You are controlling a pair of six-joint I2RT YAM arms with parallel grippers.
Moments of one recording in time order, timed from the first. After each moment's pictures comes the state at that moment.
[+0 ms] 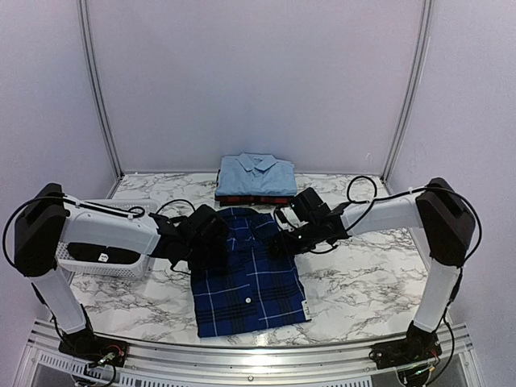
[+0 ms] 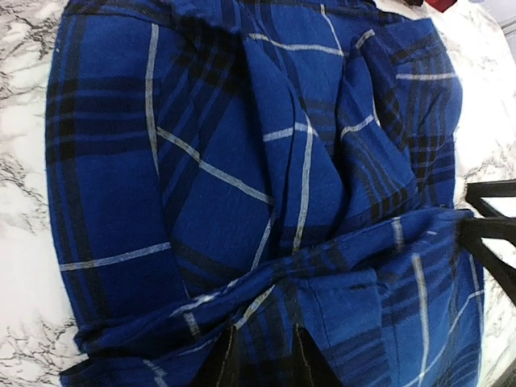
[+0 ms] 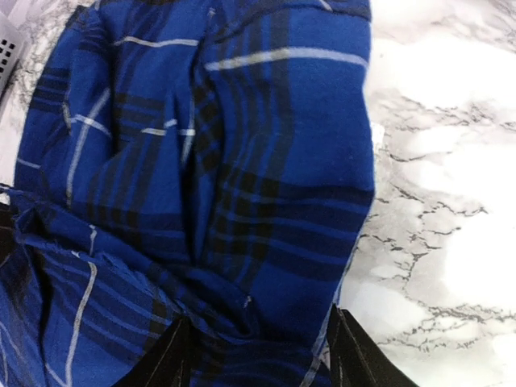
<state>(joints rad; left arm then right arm) -0.93 1.74 1.02 -0.26 -0.20 -0.94 0.74 1.84 1.12 -0.21 -0.13 0.38</state>
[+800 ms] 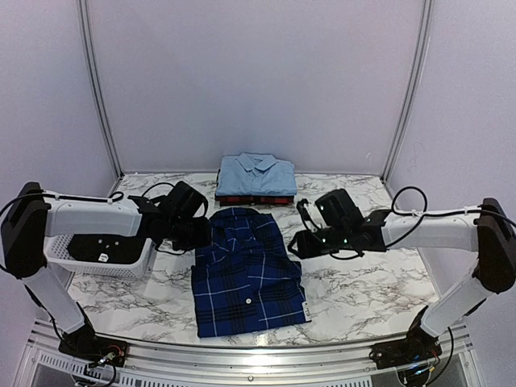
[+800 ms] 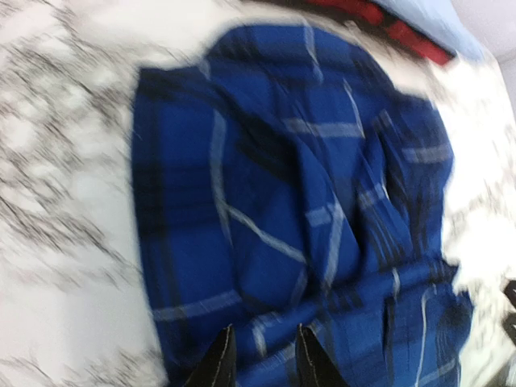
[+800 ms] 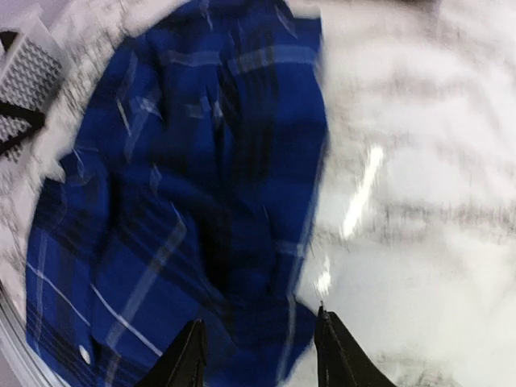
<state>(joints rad) -0.79 1.64 1.03 -0.32 -0.14 -0.85 0.76 1.48 0.85 -0.20 -0.07 0.44</state>
